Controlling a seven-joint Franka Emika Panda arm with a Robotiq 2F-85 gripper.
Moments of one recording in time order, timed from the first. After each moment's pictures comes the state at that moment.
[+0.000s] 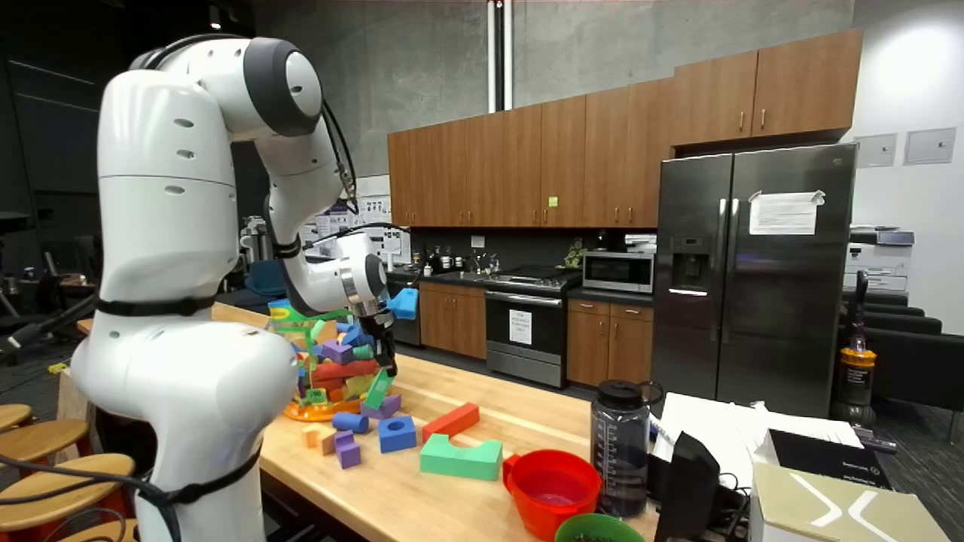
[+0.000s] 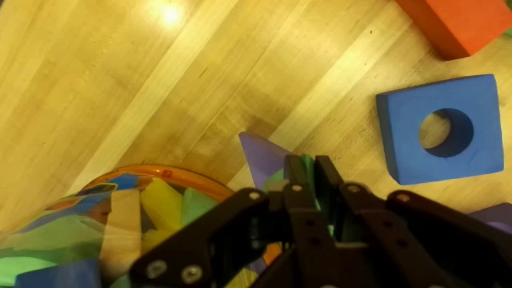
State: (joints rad) arm 0.18 0.05 0.18 -2.47 -0.38 2.74 -1.48
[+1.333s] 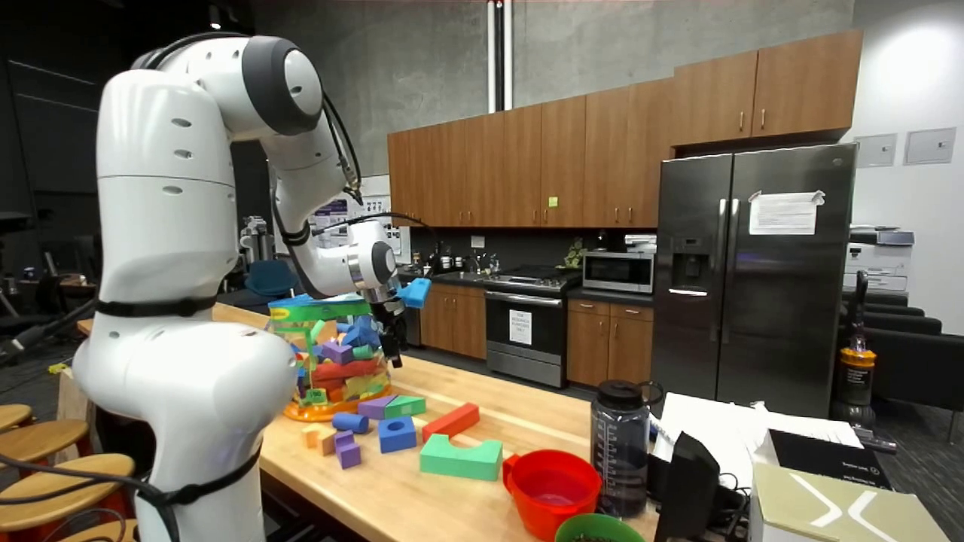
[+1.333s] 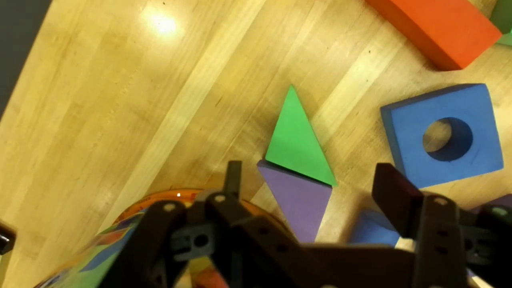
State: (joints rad) arm 0.16 0.05 0.17 -2.39 -0.28 2.65 -1.50
